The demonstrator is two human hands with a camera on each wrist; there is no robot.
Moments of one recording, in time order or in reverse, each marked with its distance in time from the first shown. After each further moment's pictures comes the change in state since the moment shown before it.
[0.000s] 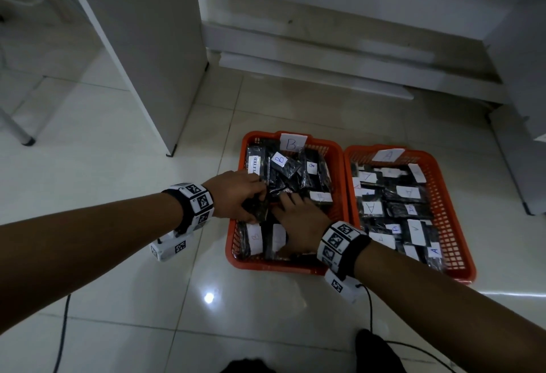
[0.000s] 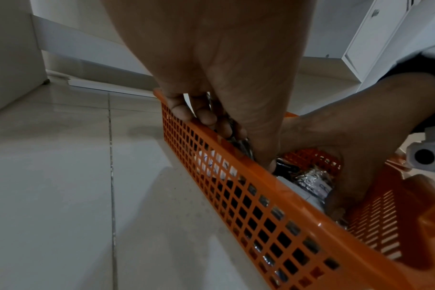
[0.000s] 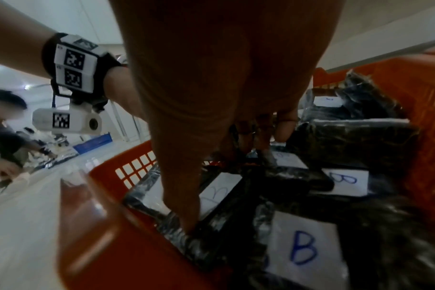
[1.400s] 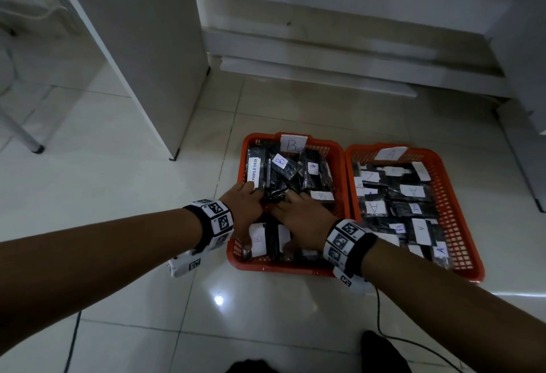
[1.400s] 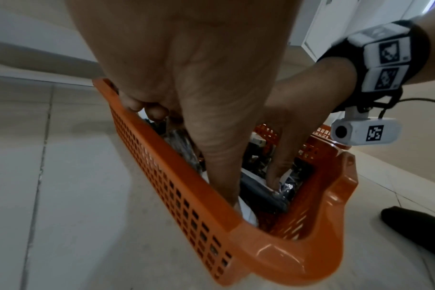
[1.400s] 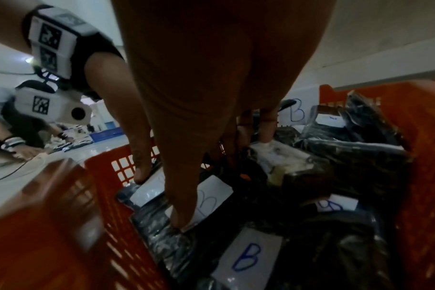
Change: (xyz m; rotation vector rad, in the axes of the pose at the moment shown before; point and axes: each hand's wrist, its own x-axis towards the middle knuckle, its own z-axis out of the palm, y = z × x) left_hand 0.003 0.050 0.006 0.403 -0.248 -0.124; right_hand -0.003 0.010 -0.019 -0.071 -0.026 -0.164
